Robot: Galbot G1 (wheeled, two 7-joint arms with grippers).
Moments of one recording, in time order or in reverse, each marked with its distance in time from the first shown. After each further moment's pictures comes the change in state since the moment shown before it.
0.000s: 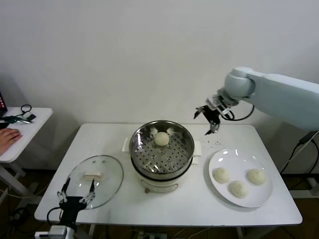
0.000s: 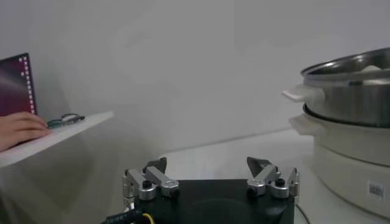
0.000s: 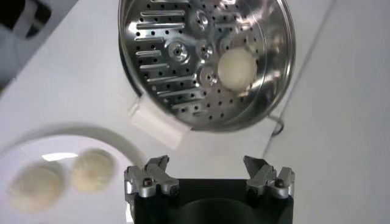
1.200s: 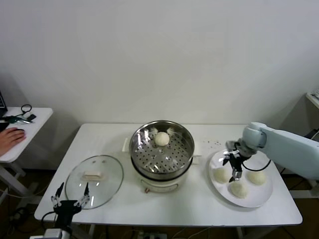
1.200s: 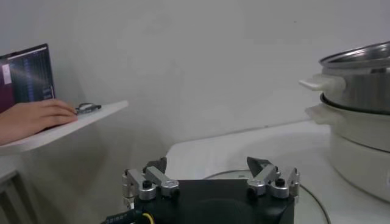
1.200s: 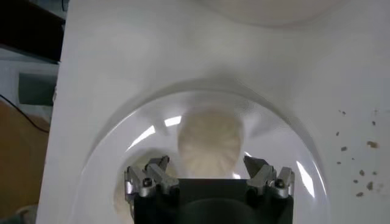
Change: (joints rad) left arm 0.018 -0.007 -0.030 0.016 -0.015 0.003 -0.012; right arm -0.477 0.001 0.189 -0.182 -0.173 -0.101 -0.013
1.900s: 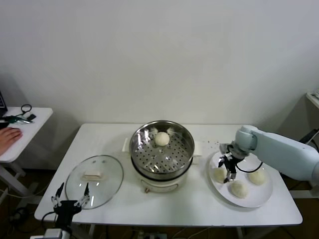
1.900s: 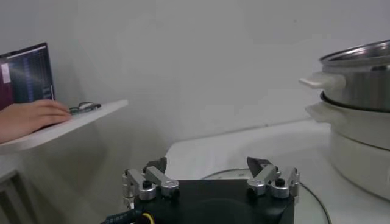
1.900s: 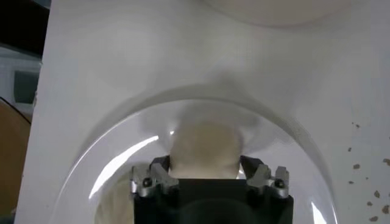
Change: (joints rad) left arm -0.004 0.002 0.001 0.004 0.001 -0.001 0.000; right arm -0.035 0.045 0.021 -0.050 -0.022 0.013 0.001
